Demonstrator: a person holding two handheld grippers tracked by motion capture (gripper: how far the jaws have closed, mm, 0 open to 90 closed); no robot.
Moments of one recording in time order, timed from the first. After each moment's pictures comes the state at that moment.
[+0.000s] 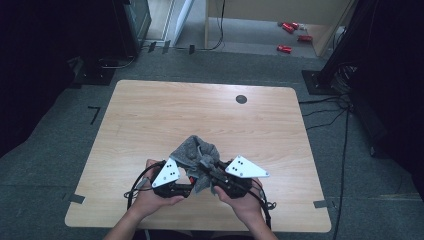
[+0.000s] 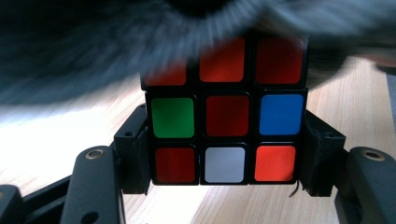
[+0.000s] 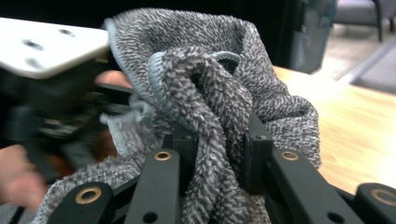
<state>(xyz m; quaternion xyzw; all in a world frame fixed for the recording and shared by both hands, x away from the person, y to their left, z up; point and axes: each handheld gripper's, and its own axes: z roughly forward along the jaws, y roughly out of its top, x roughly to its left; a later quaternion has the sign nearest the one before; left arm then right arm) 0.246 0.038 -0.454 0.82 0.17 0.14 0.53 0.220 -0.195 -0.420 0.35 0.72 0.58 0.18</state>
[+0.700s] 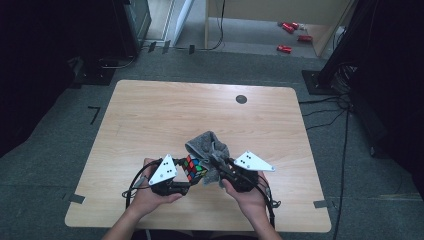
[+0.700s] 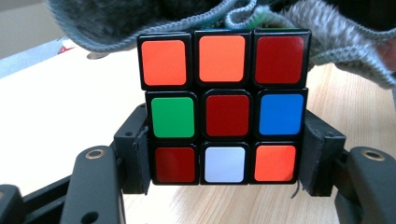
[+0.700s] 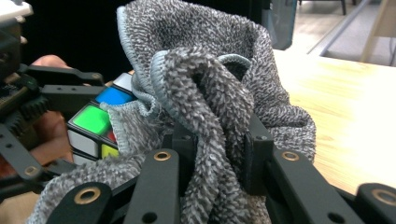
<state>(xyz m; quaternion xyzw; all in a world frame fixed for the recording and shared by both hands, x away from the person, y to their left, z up) 0.251 0.042 -0.456 0.82 0.18 0.14 0.53 0.230 -0.212 -0.431 0.40 0.71 0.55 0.19</state>
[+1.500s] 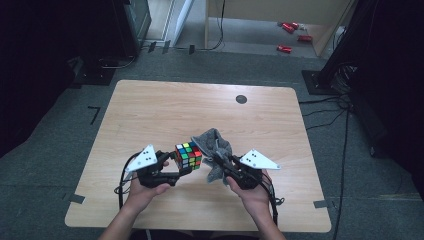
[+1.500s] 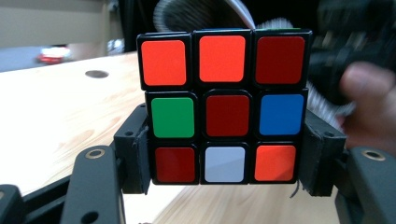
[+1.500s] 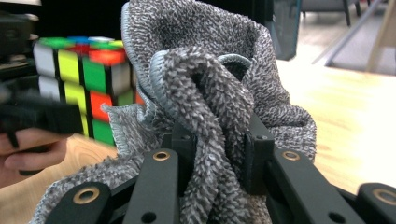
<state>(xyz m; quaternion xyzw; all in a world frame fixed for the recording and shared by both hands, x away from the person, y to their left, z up) 0.272 0.082 -0.448 0.72 0.24 0.04 0.65 0.238 -0.224 -0.437 0.39 0.69 0.58 0.19</state>
